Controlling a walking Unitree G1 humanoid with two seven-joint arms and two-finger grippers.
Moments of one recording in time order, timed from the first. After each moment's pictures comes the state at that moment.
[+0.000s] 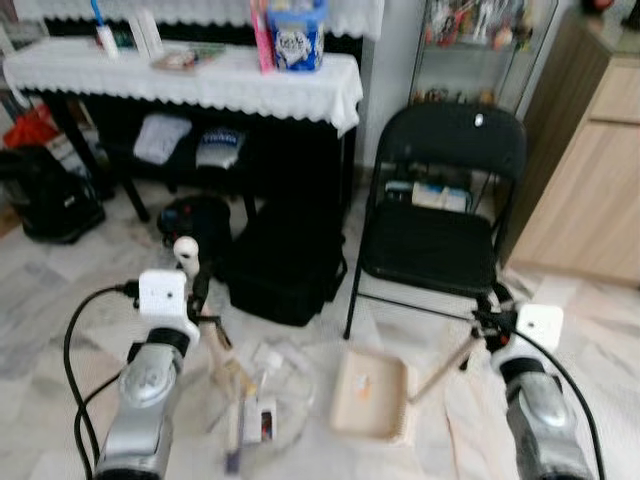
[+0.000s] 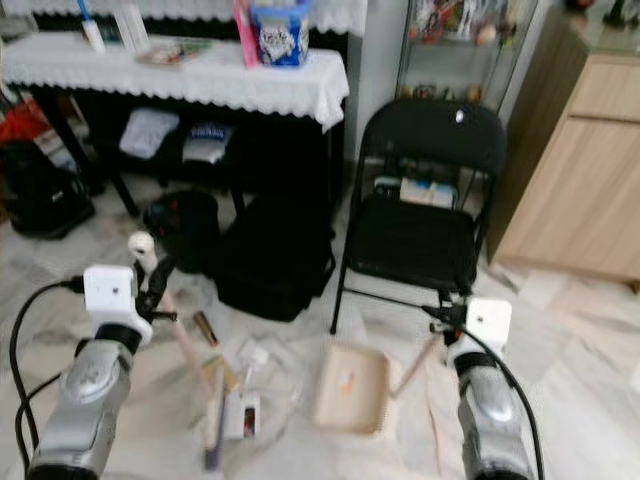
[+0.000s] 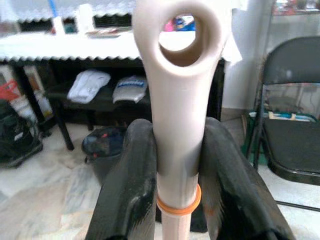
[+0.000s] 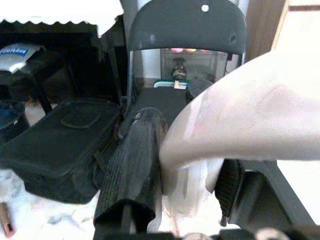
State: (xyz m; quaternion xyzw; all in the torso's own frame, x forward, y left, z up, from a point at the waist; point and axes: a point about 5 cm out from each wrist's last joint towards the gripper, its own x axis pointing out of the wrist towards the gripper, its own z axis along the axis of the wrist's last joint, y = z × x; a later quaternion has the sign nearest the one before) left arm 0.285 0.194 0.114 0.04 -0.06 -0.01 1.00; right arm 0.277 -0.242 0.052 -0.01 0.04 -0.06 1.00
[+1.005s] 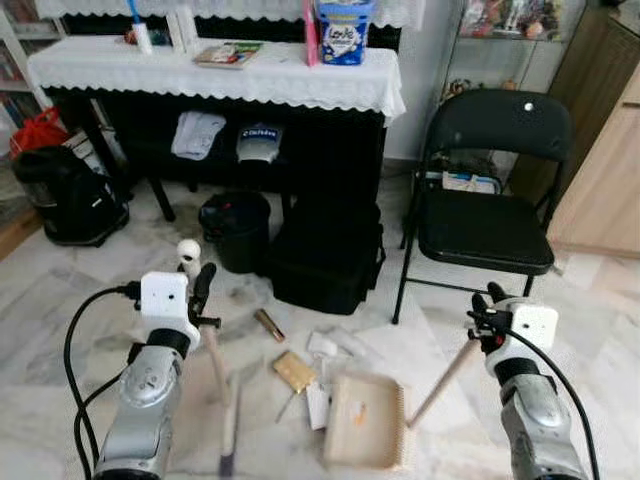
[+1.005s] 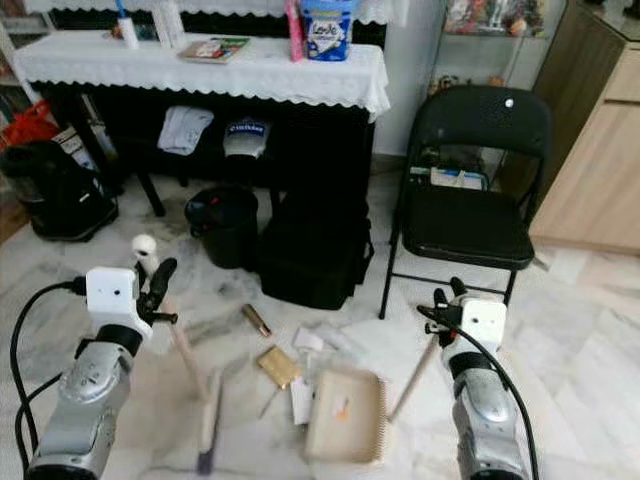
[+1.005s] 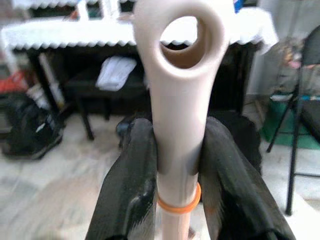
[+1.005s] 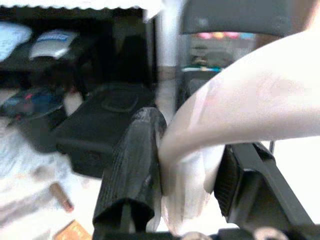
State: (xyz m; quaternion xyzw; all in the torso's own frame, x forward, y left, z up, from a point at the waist) left arm 0.283 0.199 0.108 0.05 -0.05 -0.01 1.00; right arm 0.280 -0.229 0.050 -0.01 0.04 -0.04 1.00
